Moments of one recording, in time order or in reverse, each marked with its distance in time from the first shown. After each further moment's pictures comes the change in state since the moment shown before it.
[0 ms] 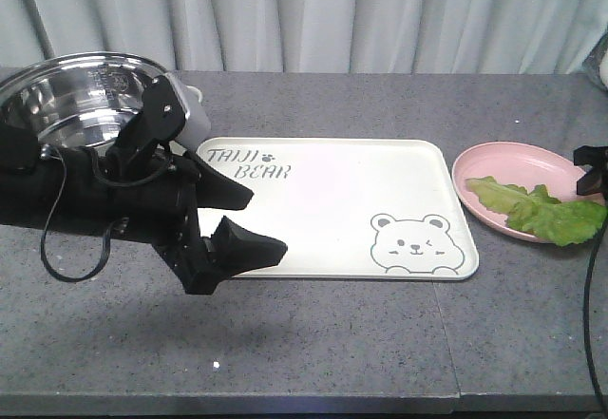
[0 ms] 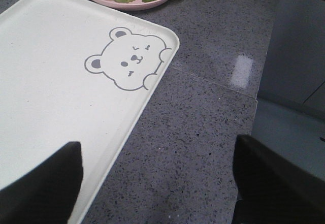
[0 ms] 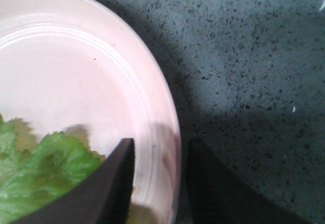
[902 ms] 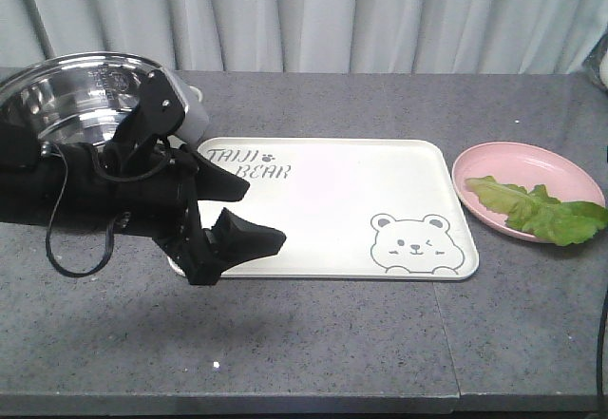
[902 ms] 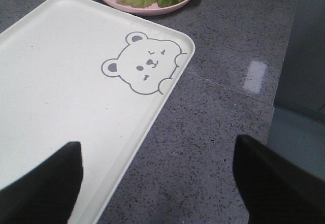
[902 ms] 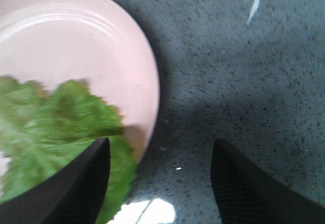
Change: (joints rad) left arm 0.000 0.000 0.000 -0.003 -0.041 0.000; right arm 0.006 -0.277 0.212 -0.181 -0.081 0.182
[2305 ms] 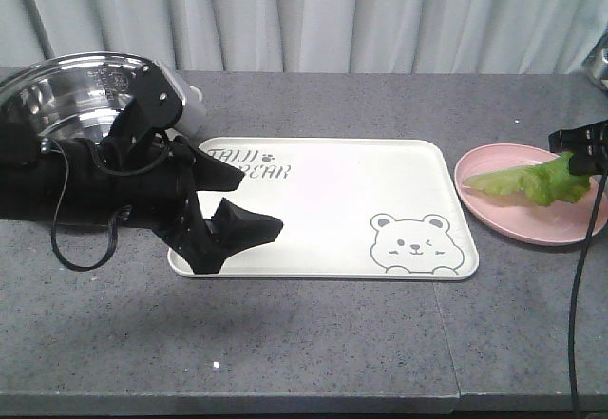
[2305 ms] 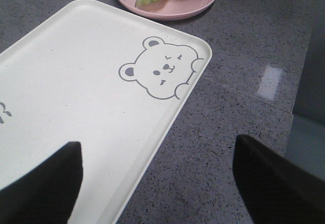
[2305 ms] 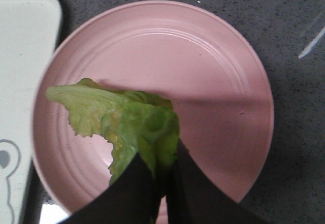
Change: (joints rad) left arm 0.000 0.000 0.000 -0.004 -0.062 0.001; right arm 0.167 -0.053 0.010 0.027 -0.008 -0.063
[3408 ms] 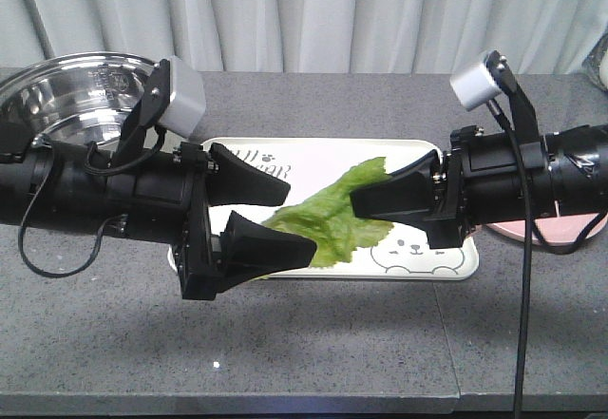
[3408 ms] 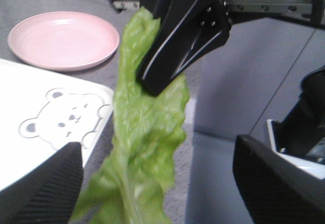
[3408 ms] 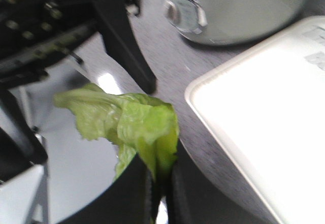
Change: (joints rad) left arm 0.000 0.000 0.000 -0.237 0.249 0.181; right arm 0.396 -0.318 0.303 0.857 0.299 -0.829
